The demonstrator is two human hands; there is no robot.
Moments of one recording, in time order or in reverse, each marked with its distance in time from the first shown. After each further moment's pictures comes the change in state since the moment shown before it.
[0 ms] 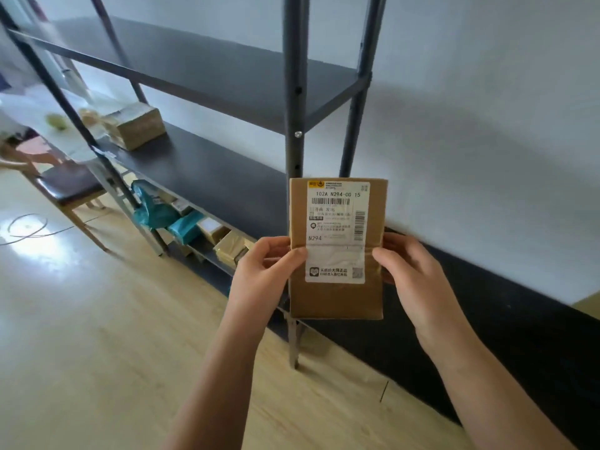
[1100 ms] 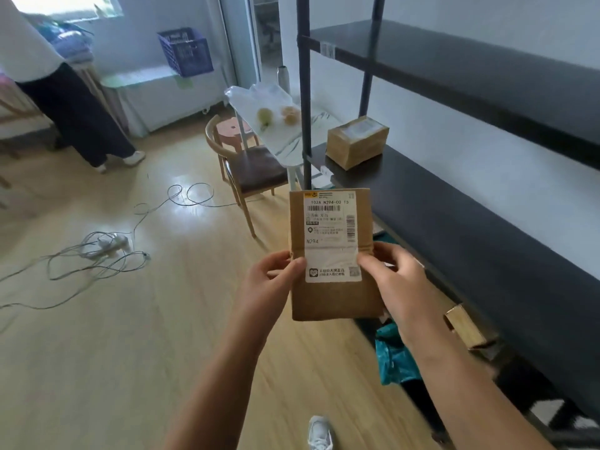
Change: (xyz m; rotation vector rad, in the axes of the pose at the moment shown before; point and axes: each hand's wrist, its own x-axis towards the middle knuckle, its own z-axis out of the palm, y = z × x) left_hand 0.169 -0.018 -0.498 0.007 0.415 -0.067; right_hand 0.073 -0.123 0.559 -0.078 -0.398 -0.038
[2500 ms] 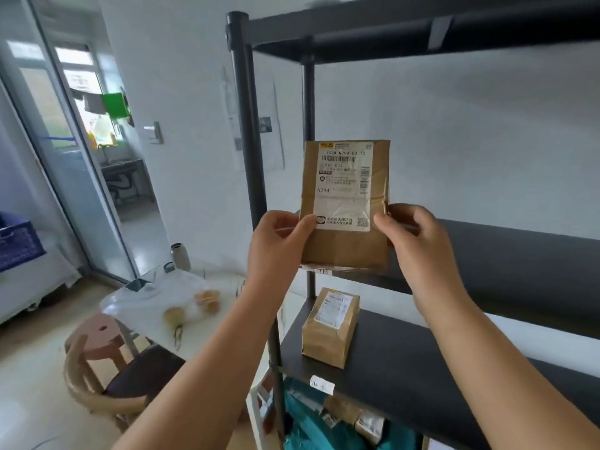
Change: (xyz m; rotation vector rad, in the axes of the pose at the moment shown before) left_hand 0.444 0.312 -0.019 -0.089 -0.401 0.578; right_hand 0.317 -0.298 0.096 0.121 0.741 -0.427
